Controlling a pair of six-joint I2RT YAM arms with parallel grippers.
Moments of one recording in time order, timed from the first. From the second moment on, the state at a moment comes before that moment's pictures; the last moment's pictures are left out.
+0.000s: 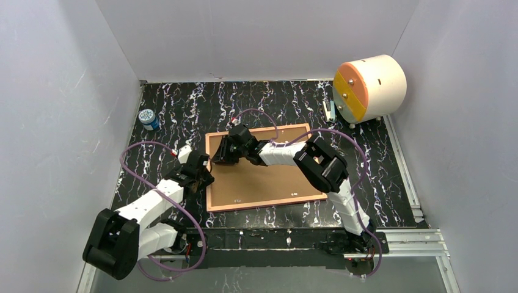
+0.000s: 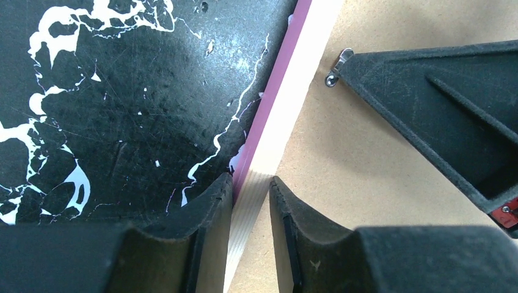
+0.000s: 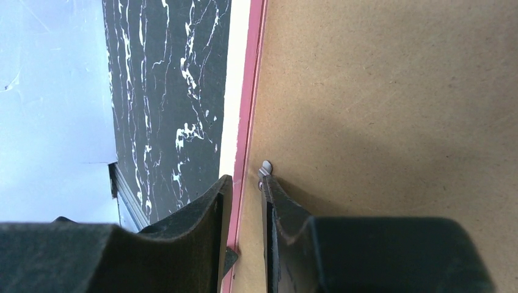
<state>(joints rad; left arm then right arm) -0.43 1.10 0.46 -0.36 -0.30 -0.88 0.95 2.25 1.49 0.17 -0.22 0.99</state>
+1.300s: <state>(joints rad) -0.28 1.11 0.47 -0.35 -0.08 -0.84 0.91 2.35 1.56 0.33 -0.45 0.90</state>
